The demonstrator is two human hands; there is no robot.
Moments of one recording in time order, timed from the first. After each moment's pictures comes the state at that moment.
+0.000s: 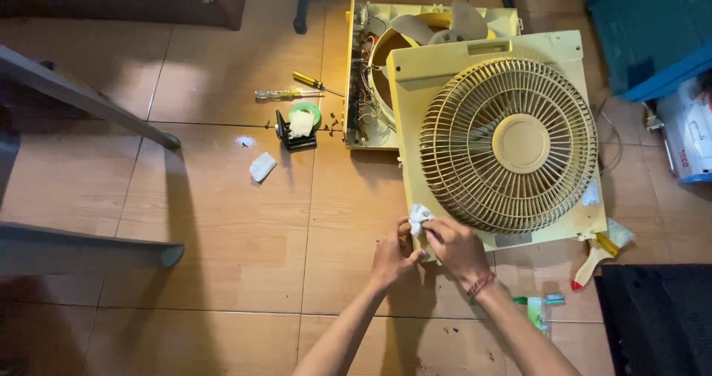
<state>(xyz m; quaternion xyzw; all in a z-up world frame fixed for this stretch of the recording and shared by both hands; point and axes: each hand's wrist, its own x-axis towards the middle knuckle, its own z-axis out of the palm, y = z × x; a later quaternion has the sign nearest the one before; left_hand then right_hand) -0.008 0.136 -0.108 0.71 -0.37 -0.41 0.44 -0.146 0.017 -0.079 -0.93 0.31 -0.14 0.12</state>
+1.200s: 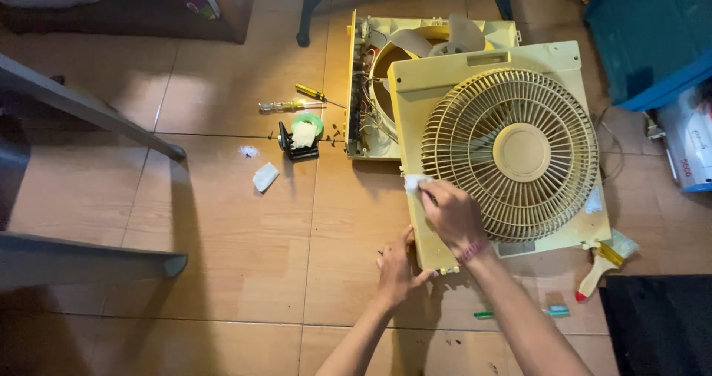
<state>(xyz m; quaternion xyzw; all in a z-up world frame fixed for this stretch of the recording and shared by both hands) -0.029 0.136 -0.119 0.75 -0.44 -0.28 0.41 -0.068 -0.006 0.023 -0.91 0.28 -0.27 0.12</state>
